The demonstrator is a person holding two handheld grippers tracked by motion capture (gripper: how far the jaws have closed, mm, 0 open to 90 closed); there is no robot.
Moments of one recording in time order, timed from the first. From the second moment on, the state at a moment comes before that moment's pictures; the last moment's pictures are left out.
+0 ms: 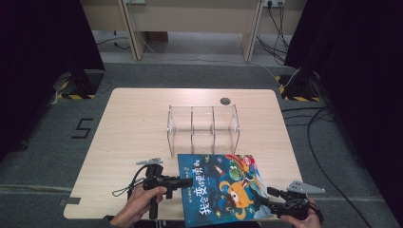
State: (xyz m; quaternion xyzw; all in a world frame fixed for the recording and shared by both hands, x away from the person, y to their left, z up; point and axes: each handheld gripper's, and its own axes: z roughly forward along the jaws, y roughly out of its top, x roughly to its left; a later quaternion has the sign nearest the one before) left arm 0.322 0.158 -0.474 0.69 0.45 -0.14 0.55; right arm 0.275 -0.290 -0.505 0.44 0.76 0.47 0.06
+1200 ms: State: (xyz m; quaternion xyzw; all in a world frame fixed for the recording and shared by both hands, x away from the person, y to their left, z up) left arm 0.329 0.142 -0.455 0.66 0.48 -0.12 0.56; right arm 0.212 -0.204 -0.488 0.34 0.81 0.45 0.15
